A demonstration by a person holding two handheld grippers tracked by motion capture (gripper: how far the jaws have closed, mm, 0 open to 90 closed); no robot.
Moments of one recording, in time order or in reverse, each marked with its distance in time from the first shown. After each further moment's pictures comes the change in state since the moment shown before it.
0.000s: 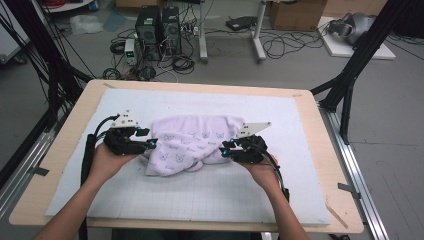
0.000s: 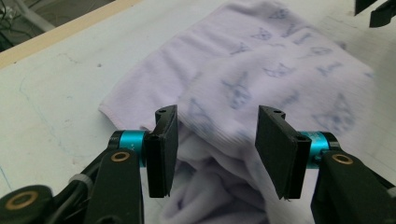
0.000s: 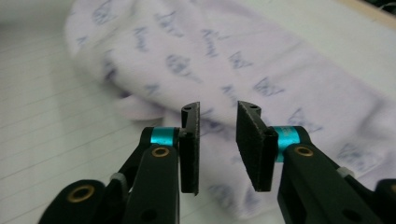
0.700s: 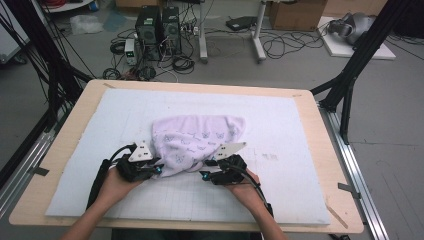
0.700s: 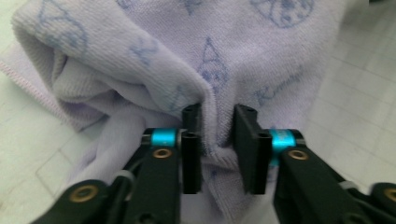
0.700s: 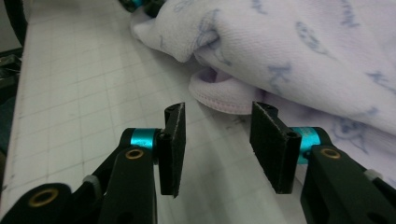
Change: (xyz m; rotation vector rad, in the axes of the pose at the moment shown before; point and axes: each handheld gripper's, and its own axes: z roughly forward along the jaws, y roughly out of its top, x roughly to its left) left arm -0.039 -0.046 0.037 0.107 -0.040 0.121; right arm 0.054 -0.015 0.049 0.031 0.080 -0.044
